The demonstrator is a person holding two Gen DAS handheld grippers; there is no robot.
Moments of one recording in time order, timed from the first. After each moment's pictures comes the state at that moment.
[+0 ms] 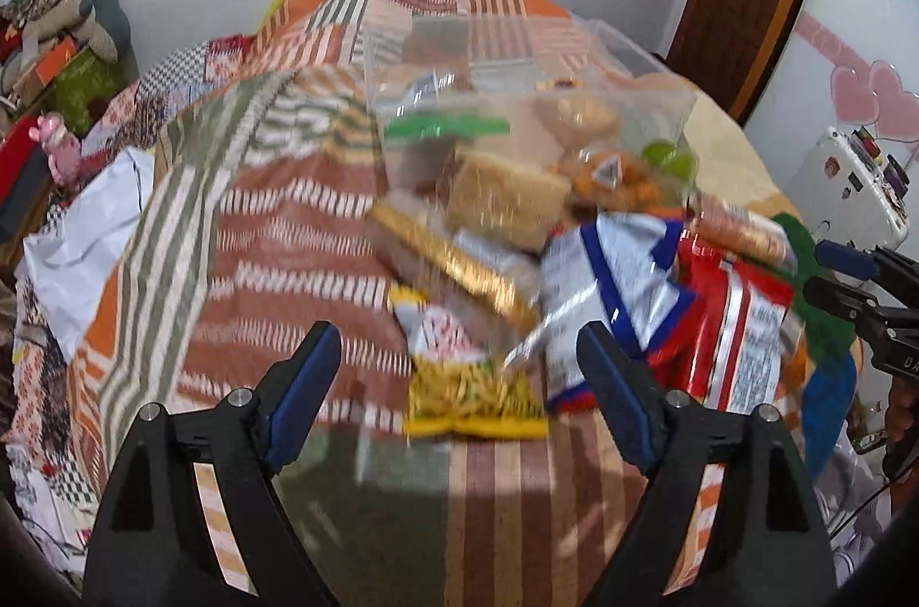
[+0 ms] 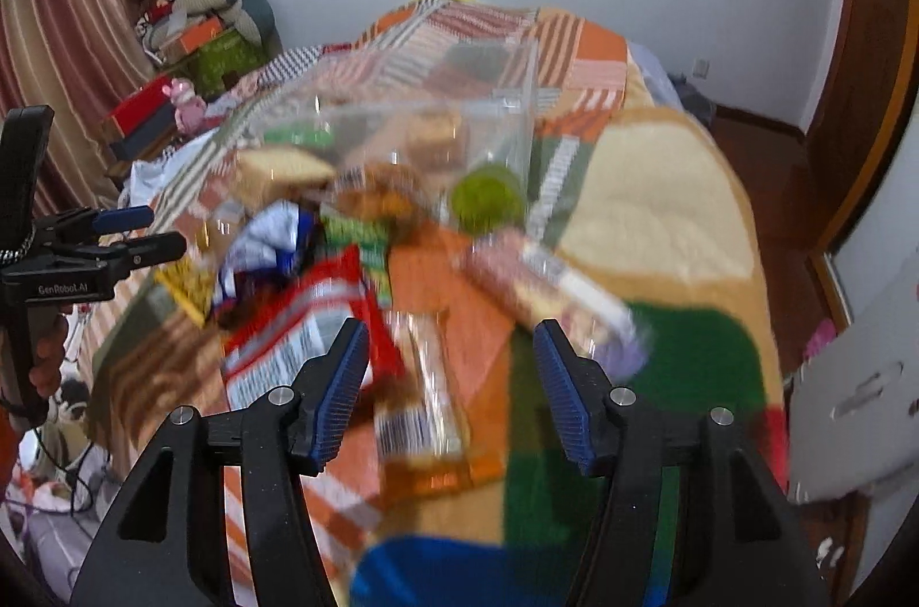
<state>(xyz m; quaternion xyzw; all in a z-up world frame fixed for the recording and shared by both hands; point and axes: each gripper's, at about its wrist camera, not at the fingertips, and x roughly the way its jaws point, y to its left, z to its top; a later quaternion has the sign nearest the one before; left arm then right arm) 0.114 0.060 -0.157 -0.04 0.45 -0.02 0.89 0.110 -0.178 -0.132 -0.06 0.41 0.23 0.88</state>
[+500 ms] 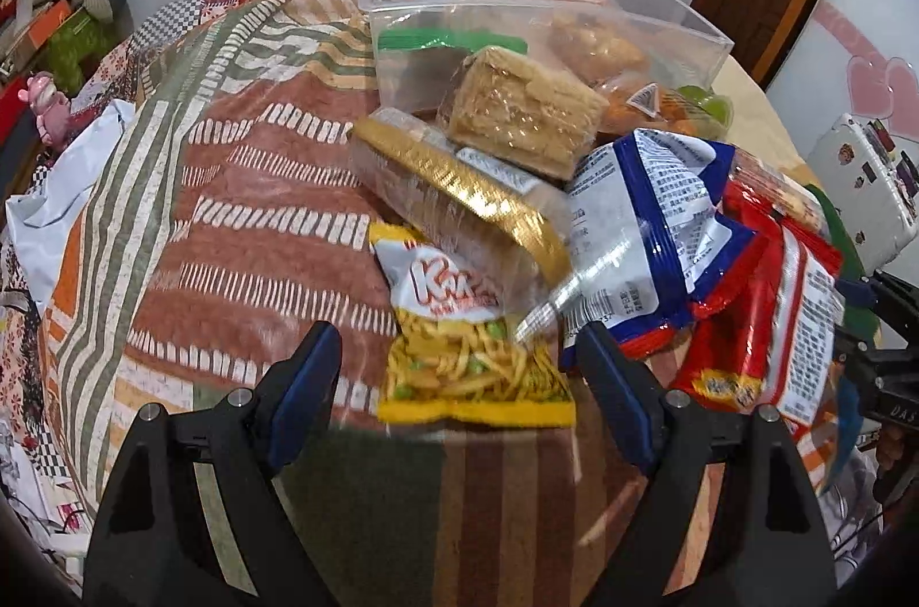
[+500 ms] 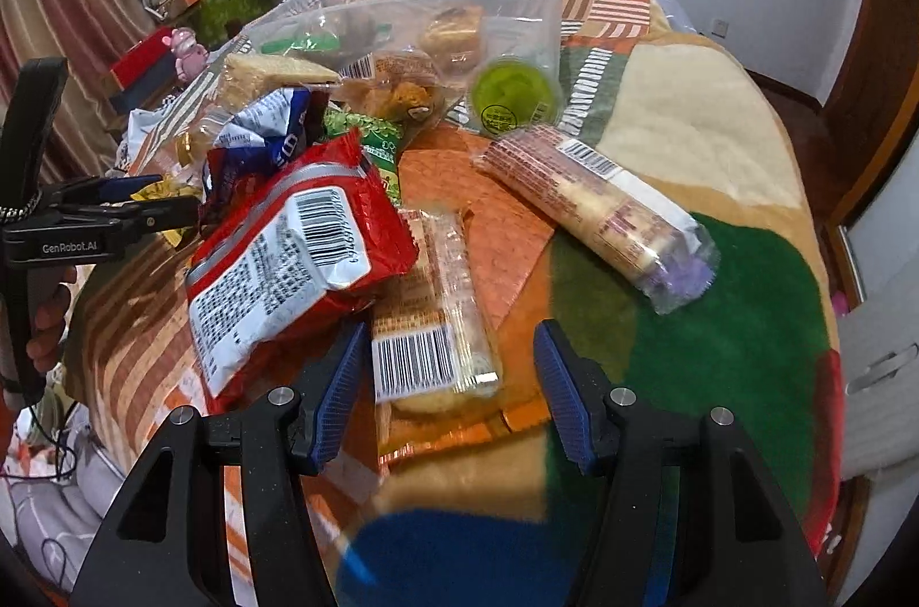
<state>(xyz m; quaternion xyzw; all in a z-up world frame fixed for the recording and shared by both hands) 0.128 0.059 -0.199 -0.05 0.49 -0.01 0.87 0.107 -0.167 -0.172 -0.08 0.46 0.24 0.85</state>
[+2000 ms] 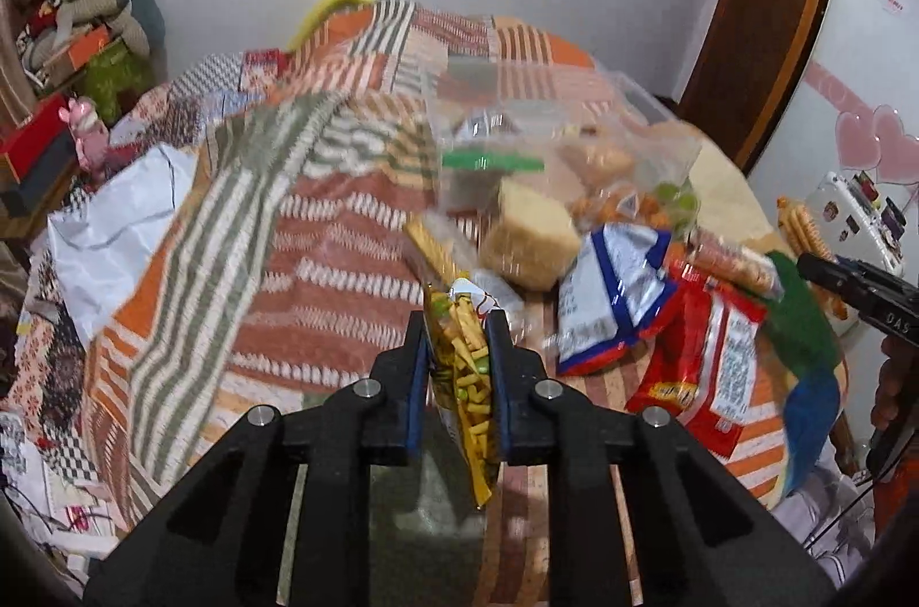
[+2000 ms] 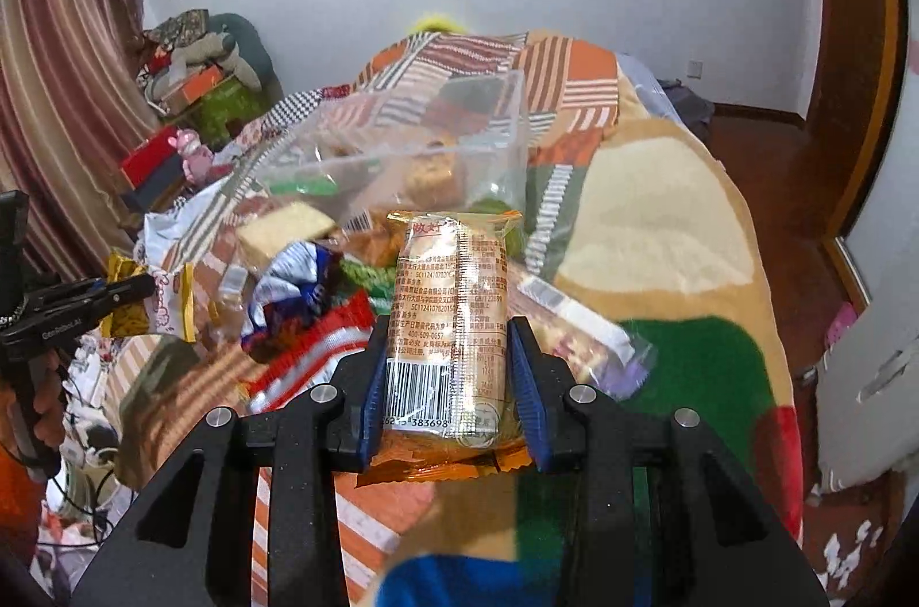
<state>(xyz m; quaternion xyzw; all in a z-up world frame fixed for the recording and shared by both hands) 0.081 0.087 -0.119 -0.06 0.40 0.01 0.92 0.108 -0.183 -0.112 -0.01 0.37 0.23 0.90</state>
